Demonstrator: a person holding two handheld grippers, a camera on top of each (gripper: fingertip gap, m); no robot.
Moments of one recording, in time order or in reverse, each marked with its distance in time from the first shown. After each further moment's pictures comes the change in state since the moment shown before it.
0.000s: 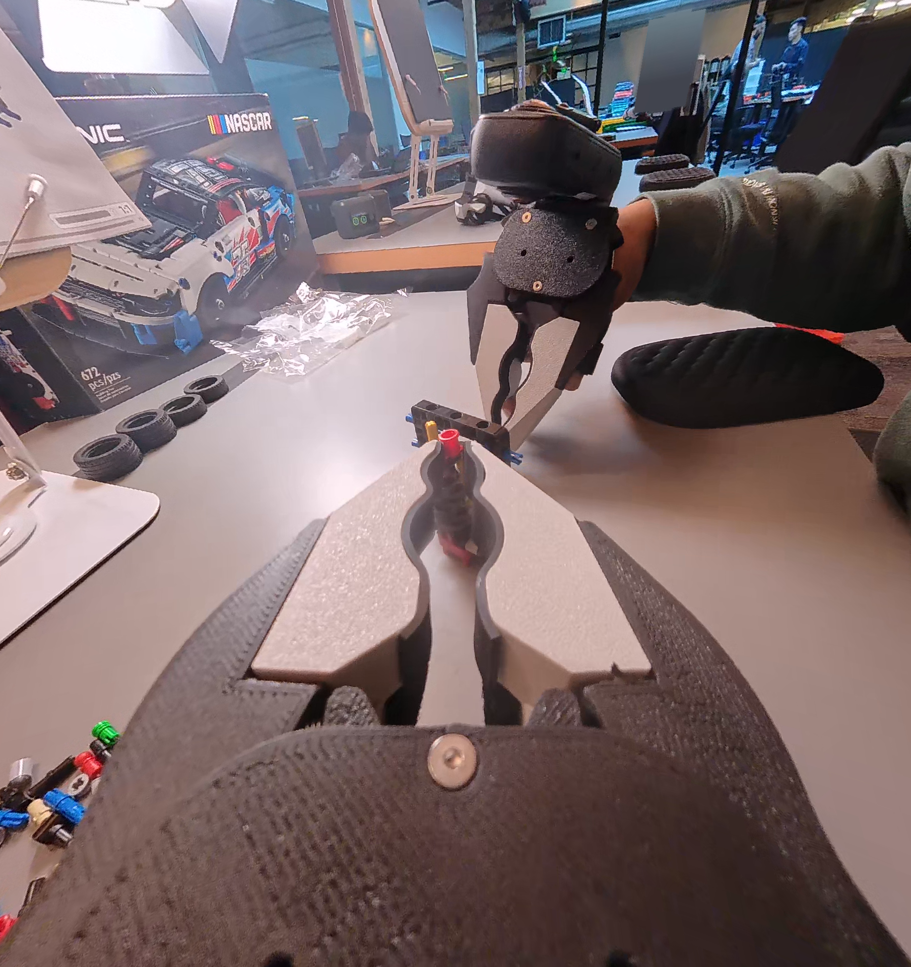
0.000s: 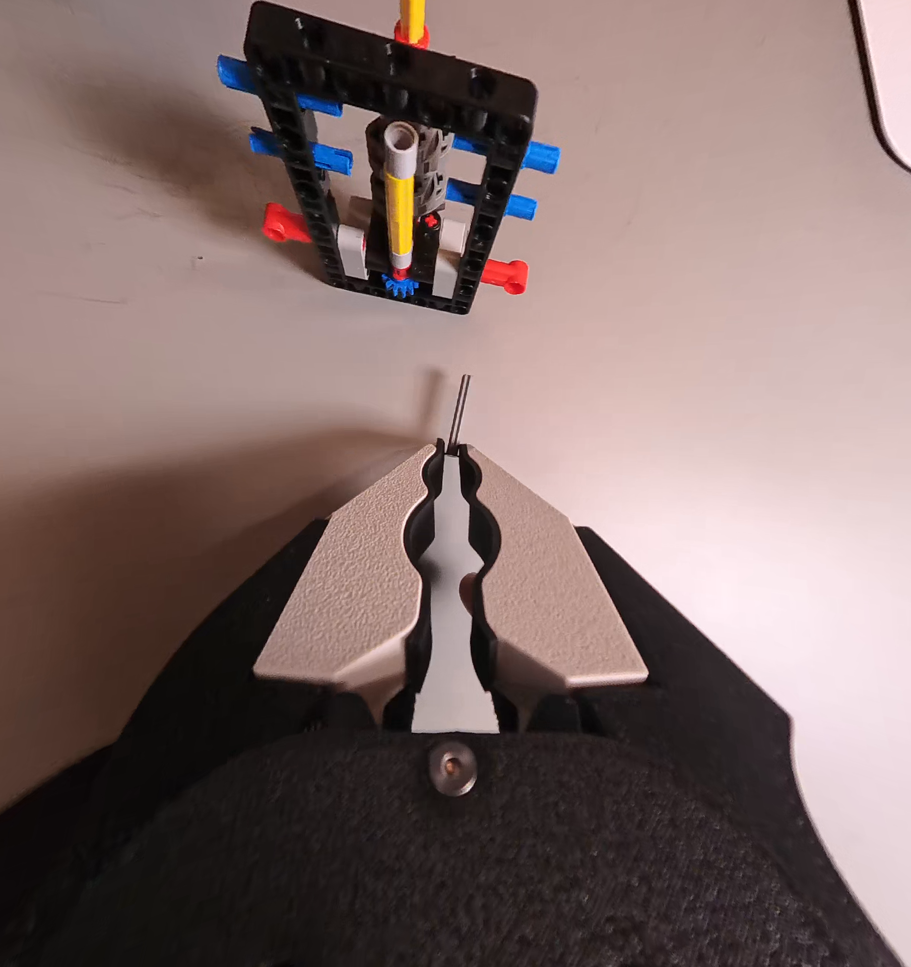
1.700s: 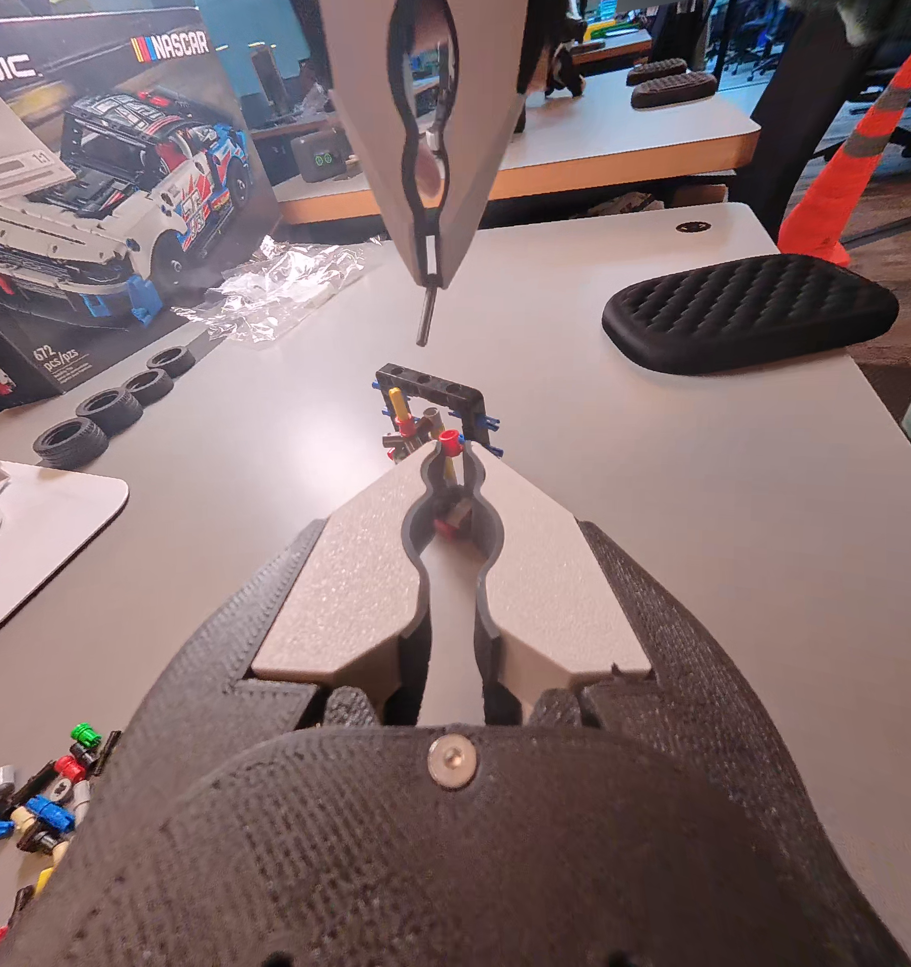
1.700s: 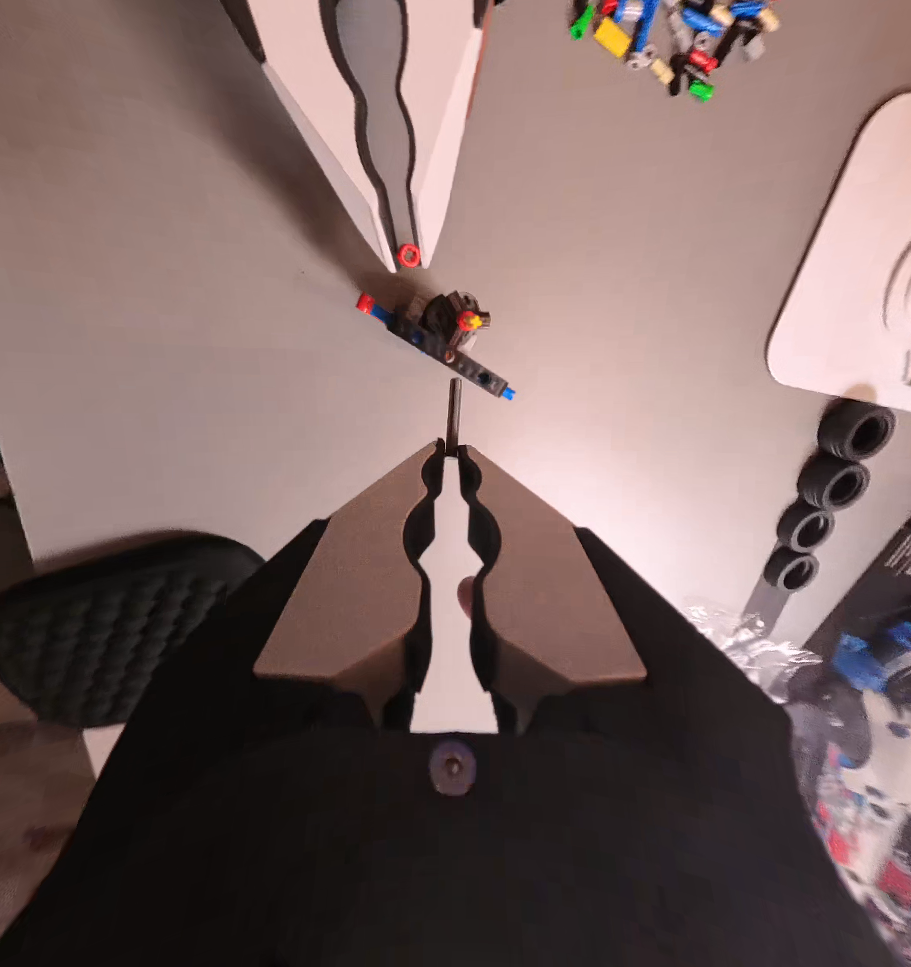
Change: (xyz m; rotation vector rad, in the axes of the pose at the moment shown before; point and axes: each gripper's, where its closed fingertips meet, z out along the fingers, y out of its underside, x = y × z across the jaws) left arm 0.012 0.020 0.010 -0.105 0.036 0.051; right arm 0.000 -0.085 -0.064 -0.372 -0.099 -0.382
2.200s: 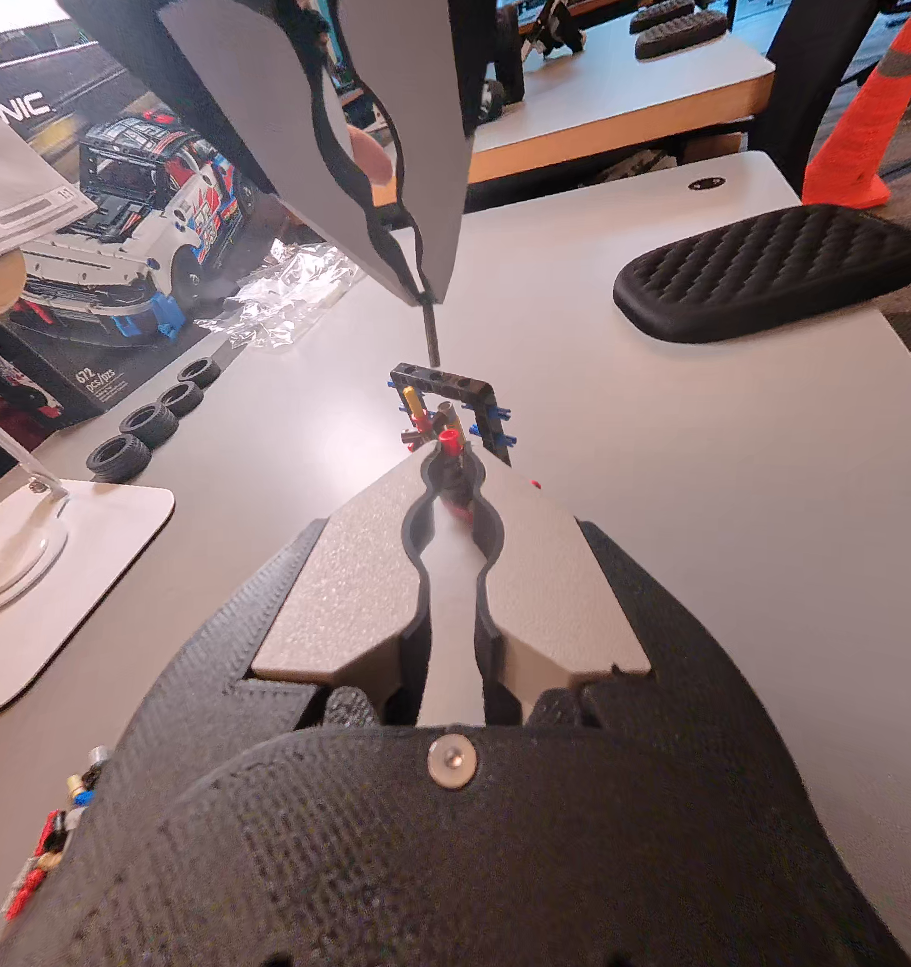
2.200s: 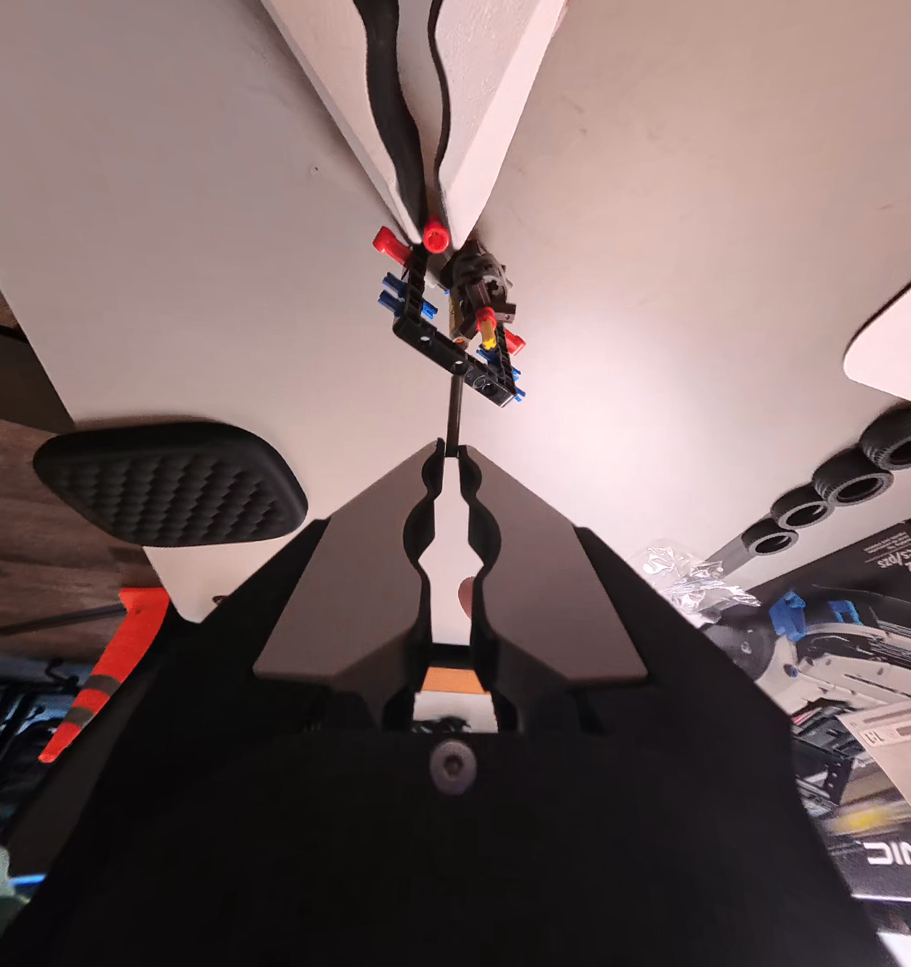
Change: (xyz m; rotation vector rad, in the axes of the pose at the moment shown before) left arm -0.006 -0.002 -0.010 -0.041 -0.012 0.096; right arm 0.002 -0.007 0.005 -0.421 -0.161 -0.129
